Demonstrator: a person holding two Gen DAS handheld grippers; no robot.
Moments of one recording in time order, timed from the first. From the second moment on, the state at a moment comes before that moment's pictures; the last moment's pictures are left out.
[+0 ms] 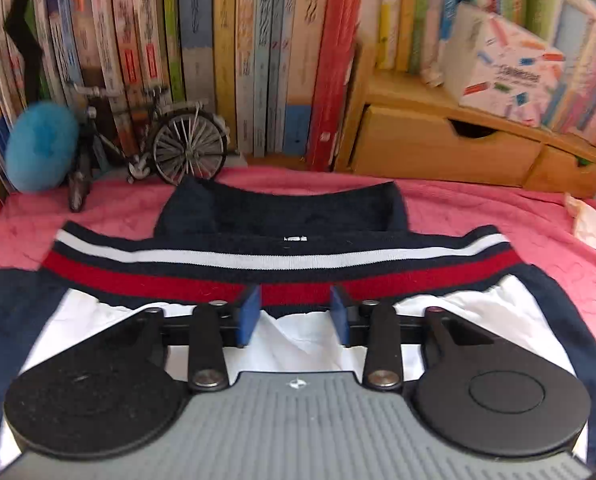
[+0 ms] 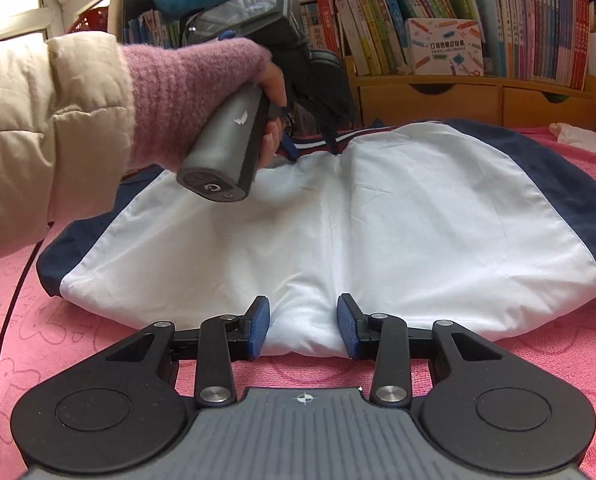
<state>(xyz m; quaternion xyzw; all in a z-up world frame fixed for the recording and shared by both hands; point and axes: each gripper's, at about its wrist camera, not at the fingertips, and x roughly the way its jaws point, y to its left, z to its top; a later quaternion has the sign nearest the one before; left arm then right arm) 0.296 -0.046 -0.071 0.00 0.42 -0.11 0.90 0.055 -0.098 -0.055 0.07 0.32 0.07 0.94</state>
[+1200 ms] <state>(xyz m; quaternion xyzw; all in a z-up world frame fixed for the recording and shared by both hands) 0.320 -0.059 -0.089 -0.01 0.44 -0.08 0.89 0.051 -0.095 -0.056 0.07 0.32 0.07 0.94</state>
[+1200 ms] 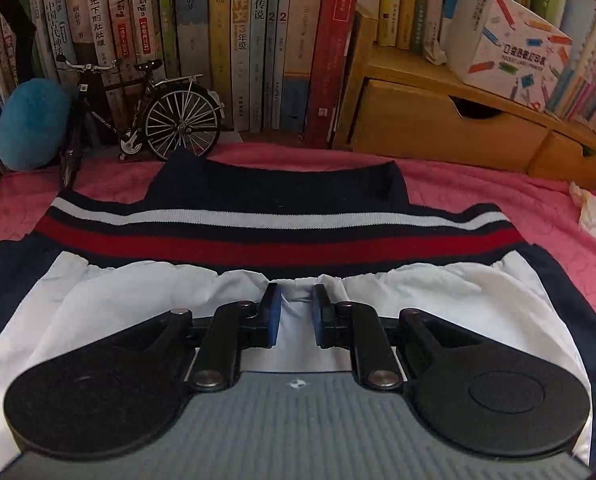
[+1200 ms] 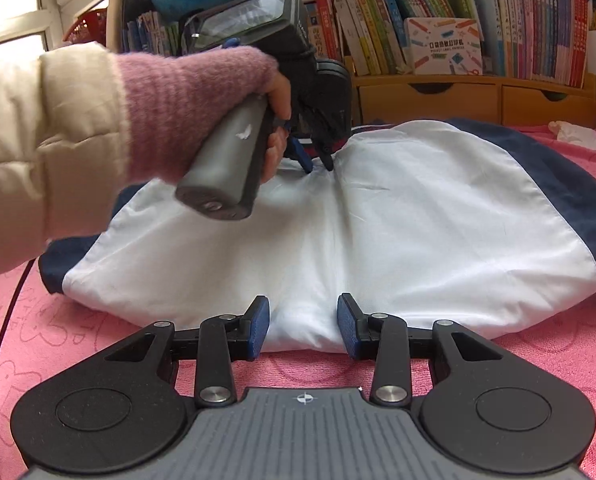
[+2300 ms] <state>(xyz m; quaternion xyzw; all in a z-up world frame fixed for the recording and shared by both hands) 0.301 -0.044 -0.101 0.02 0.41 -0.10 0.91 0.055 -0.091 -0.058 0.05 0.32 0.06 0.94</state>
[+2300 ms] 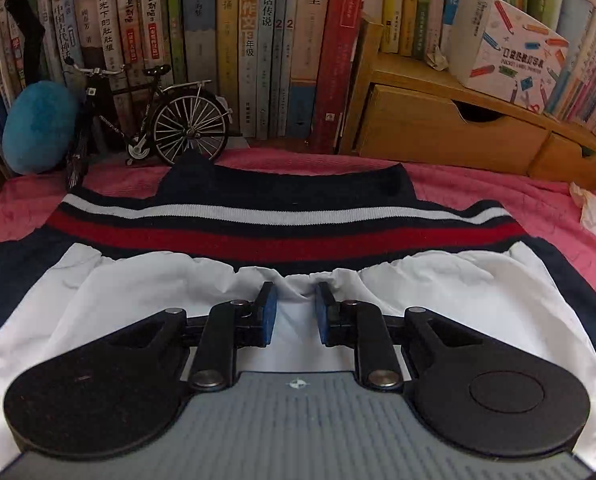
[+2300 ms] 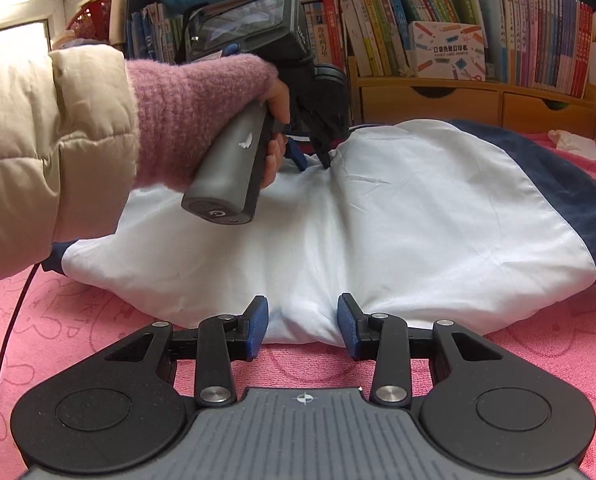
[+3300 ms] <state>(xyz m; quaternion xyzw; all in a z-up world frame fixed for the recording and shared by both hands) 0.107 0.179 -0.115 -0.36 0.23 0.02 0.90 0.028 -0.323 -0.074 0.38 0.24 -0.02 0.89</state>
